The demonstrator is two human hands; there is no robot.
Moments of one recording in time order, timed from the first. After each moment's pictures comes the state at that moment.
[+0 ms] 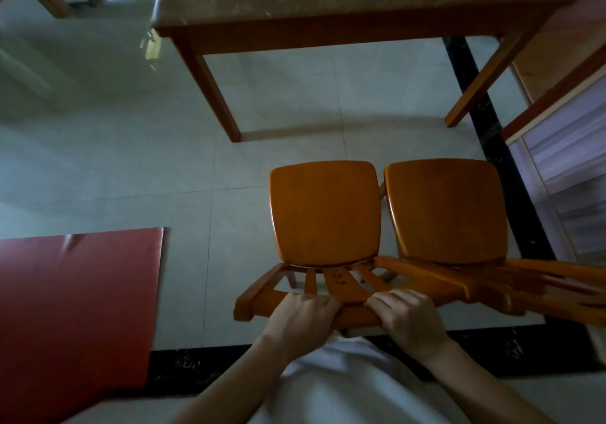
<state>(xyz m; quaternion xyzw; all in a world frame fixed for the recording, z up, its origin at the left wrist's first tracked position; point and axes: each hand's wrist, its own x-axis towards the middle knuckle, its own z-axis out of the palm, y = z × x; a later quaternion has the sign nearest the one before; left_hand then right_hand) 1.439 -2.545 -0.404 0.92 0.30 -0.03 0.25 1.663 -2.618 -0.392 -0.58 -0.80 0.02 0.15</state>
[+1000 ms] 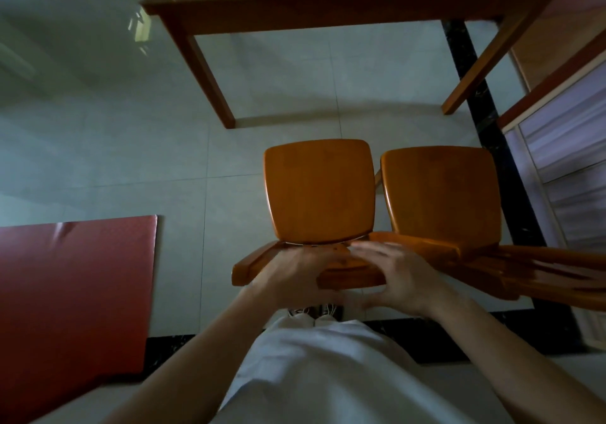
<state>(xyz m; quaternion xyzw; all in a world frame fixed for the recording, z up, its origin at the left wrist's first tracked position) 1.450 -2.488 -0.382 0.89 0.29 -0.02 0.36 1.684 -2.576 -0.369 -0.61 -0.74 0.28 0.03</state>
